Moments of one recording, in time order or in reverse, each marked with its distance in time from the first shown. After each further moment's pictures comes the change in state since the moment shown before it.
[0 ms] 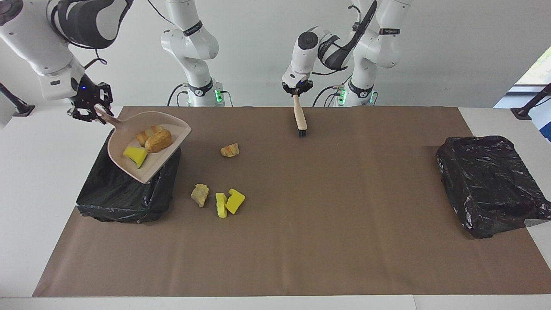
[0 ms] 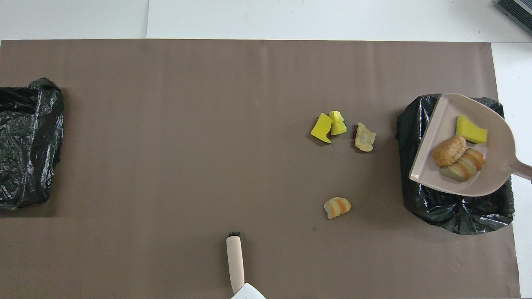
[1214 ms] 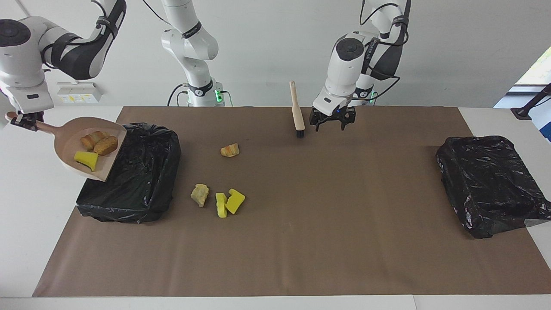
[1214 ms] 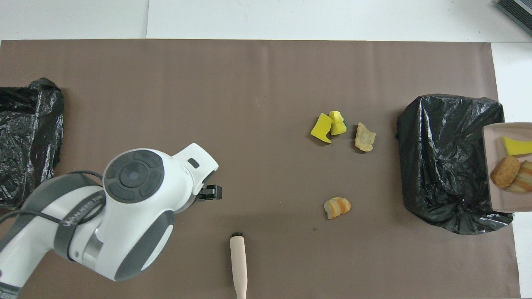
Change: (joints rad) left arm 0.593 0.259 0.034 0.662 0.393 -0.343 0.414; right arm -0.020 0.100 -0.045 -0.031 -0.515 0.382 -0.330
